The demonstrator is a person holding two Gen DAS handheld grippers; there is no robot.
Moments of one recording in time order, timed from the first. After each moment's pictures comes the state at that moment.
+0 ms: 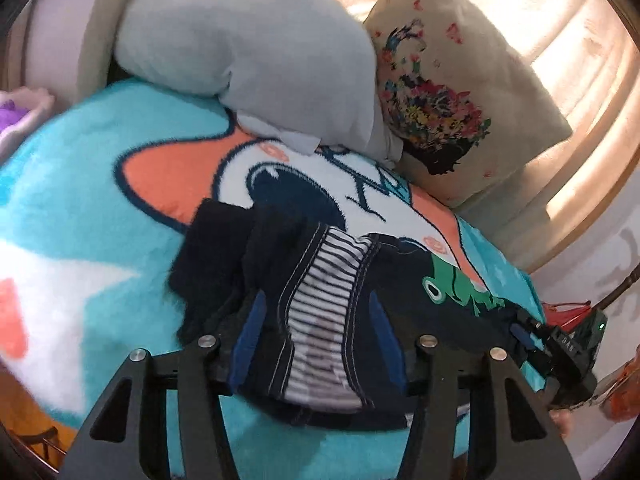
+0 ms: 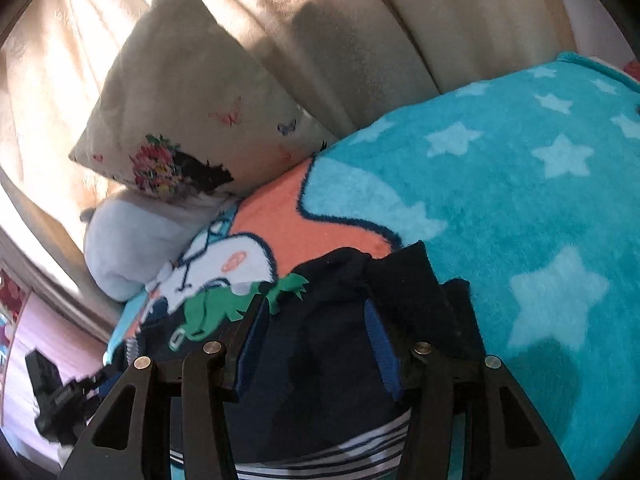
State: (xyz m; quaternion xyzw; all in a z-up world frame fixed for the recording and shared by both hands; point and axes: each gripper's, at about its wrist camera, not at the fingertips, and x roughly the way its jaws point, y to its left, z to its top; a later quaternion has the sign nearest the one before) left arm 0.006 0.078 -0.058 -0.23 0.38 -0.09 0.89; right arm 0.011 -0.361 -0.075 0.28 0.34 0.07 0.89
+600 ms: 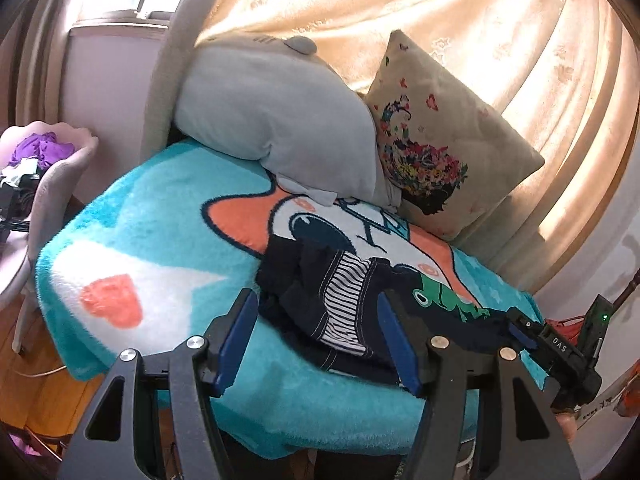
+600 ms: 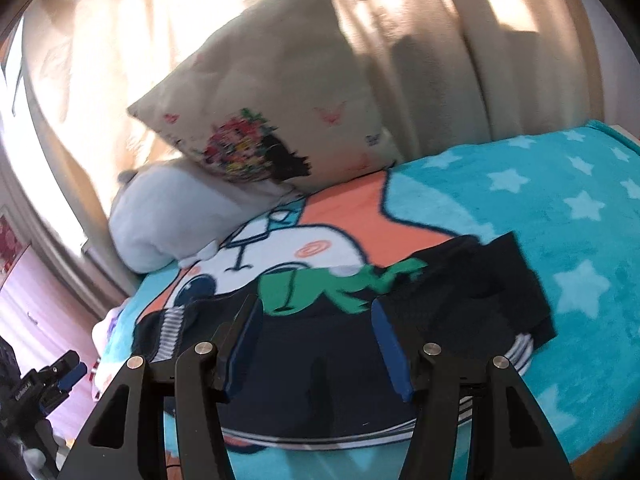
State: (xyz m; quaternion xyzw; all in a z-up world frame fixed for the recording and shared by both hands) left arm -0.076 0.108 -0.007 -0.22 0.31 -0.04 0.93; right arm -0.023 -0.277 -0.027 0.19 0.32 0.10 0.92
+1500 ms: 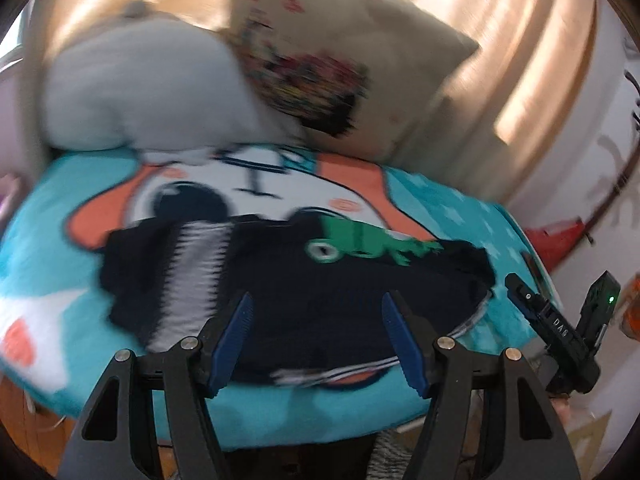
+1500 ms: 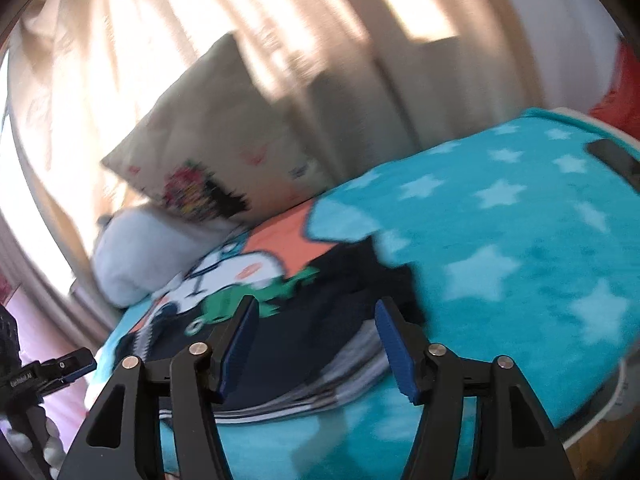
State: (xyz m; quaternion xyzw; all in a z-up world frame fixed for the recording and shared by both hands) left arm -0.008 -0.028 -0.002 -0.11 0.41 -0.18 0.89; right arm -0.075 -0.367 -0.043 0.24 0.26 0.02 0.94
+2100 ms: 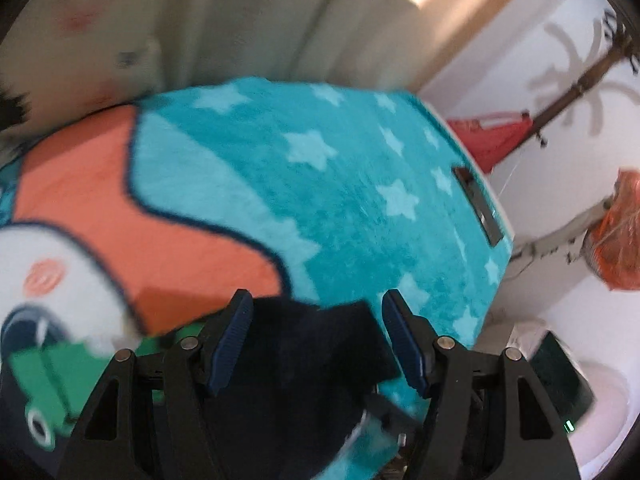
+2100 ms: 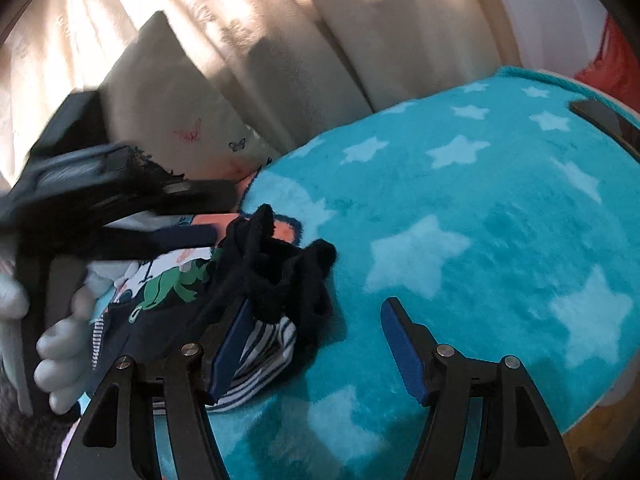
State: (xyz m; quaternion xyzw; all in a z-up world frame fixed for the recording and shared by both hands) left arm 0.130 -0.288 -0.046 0.00 0.54 -0.38 0.75; right arm -0.045 -0.400 -0.087 0.24 0.32 0.02 0.92
